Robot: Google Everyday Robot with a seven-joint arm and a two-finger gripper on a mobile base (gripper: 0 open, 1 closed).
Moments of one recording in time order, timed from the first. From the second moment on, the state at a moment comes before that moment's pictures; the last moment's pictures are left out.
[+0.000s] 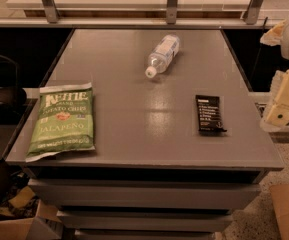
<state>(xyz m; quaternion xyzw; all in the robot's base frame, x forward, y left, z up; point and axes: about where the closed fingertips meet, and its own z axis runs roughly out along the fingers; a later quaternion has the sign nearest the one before) 0.438 -0.215 0.981 -0.60 0.78 -0.04 0.17</state>
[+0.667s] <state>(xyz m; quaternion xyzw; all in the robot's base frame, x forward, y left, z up) 0.445 -0.212 0.974 -0.58 0.80 -0.05 0.15</state>
